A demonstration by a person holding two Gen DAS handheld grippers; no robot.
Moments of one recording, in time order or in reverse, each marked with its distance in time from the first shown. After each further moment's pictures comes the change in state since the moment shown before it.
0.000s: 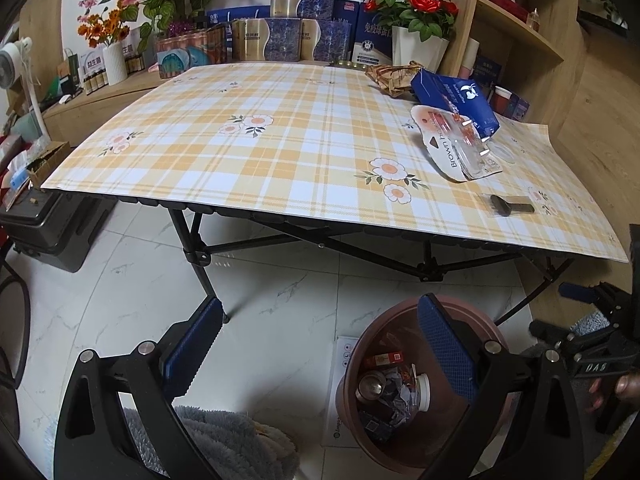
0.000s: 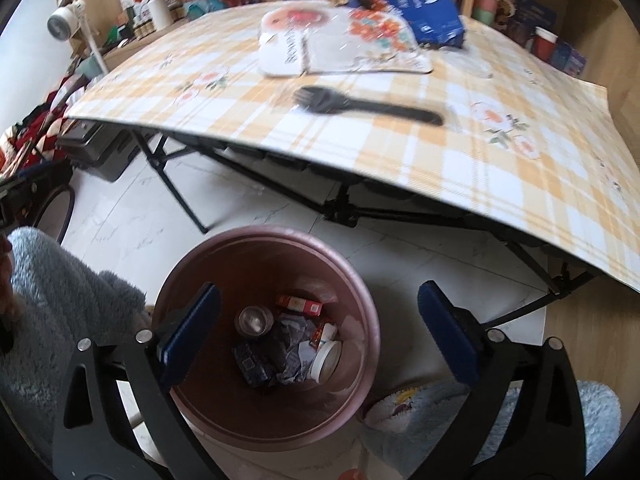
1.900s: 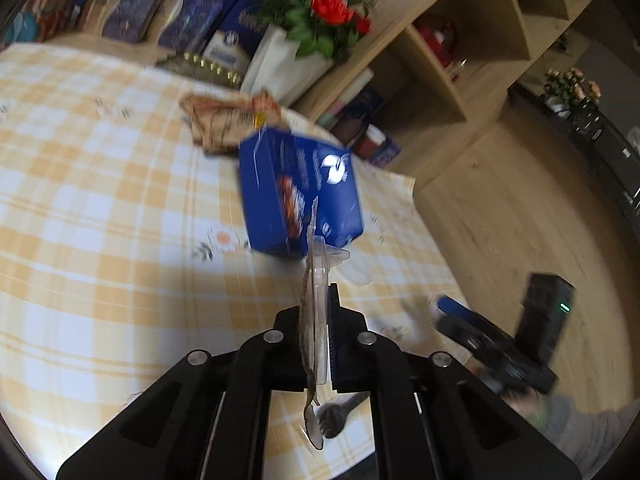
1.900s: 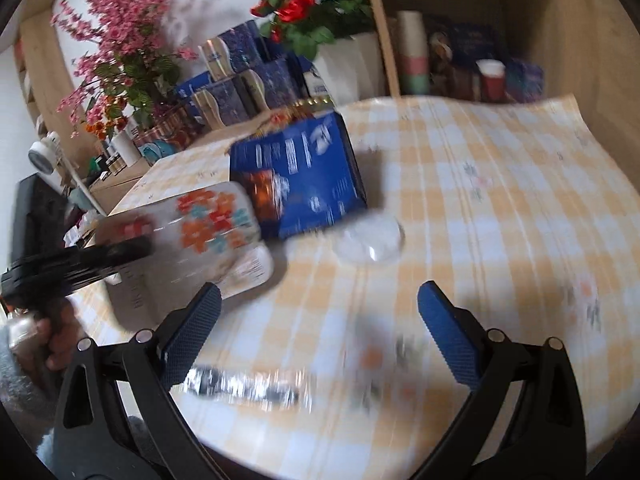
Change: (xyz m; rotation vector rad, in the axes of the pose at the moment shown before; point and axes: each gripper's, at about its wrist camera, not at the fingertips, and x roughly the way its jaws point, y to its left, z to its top) left arm 0.117 -0.078 0.197 -0.110 0.033 -0.685; right arm -0.015 -0.135 0.151 0.218 -0.286 0.073
